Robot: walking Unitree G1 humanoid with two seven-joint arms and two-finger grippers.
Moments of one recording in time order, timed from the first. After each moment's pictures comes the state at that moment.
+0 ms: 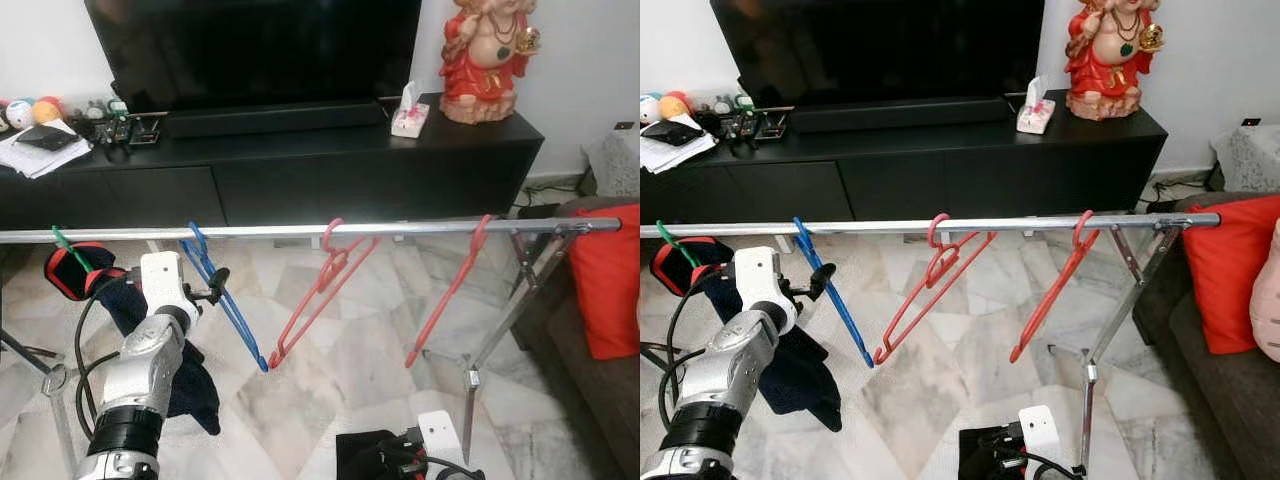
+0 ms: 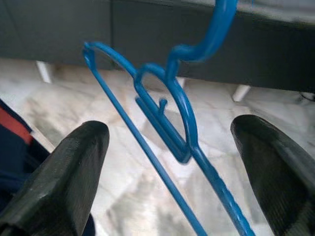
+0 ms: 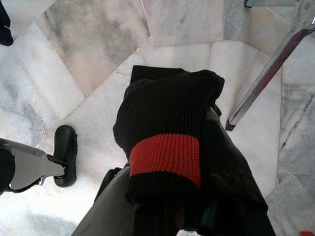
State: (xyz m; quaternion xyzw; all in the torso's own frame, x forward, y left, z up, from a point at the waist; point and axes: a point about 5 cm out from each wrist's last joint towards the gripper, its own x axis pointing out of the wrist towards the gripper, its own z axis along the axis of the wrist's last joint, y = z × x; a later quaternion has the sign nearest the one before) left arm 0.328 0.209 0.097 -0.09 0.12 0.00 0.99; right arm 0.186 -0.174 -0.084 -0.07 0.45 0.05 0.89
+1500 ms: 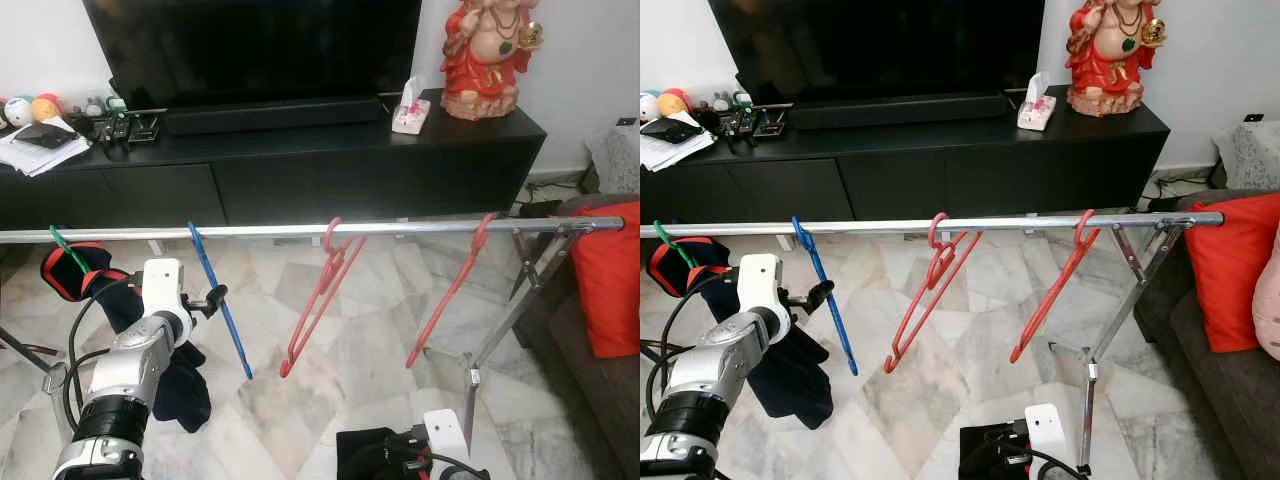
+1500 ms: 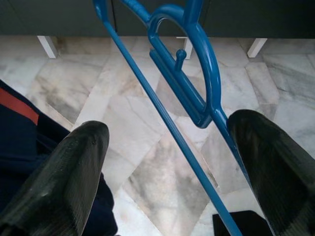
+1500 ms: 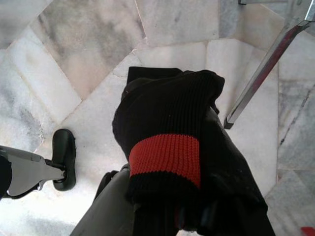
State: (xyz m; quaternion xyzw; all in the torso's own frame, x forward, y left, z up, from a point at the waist) left arm 0.332 0.219 0.089 -0.04 0.20 -0.01 0.98; right arm 0.188 -0.179 -0.082 -0.06 0.45 0.03 0.89
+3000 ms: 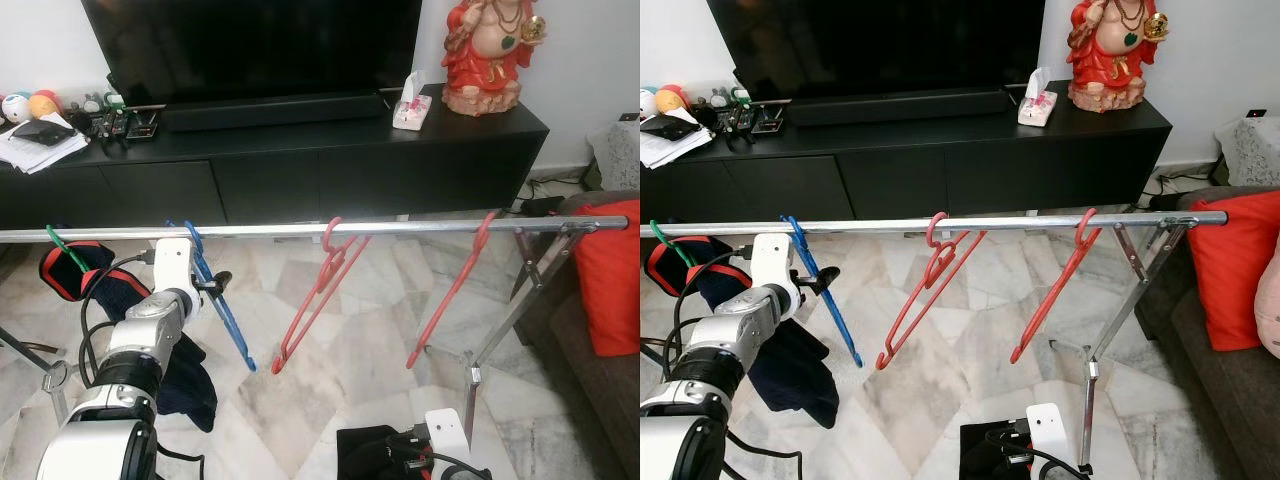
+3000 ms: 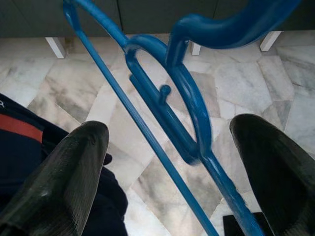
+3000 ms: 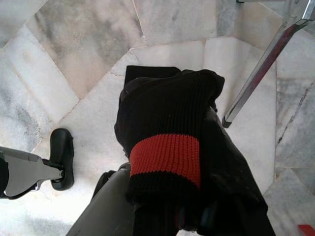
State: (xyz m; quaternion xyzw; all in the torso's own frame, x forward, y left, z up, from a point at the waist) left arm 0.361 0.212 0.099 -0.01 0.21 0.00 0.98; right arm 0.189 -0.181 -0.082 -0.07 0.45 0.02 0.89
